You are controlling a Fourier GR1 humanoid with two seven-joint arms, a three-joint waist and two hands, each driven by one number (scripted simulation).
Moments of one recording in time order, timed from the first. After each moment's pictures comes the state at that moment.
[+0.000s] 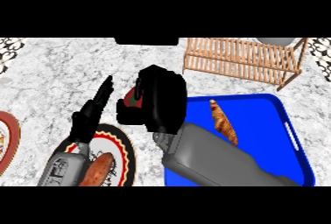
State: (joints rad) left arm -0.21 0.10 -0.08 -1.40 -0.11 0.02 0.03; right arm -0.89 -0.01 0.69 -1.40 0.85 -0.38 1.17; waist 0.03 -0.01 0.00
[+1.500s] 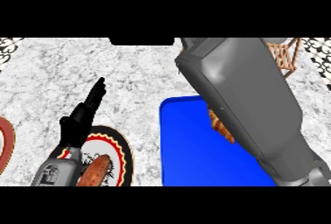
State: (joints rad) left arm -0.17 0.12 -0.06 -1.46 -0.10 0.01 0.04; right arm -1.30 -0.05 0.17 -1.28 1.34 -0.11 1.16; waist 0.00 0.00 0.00
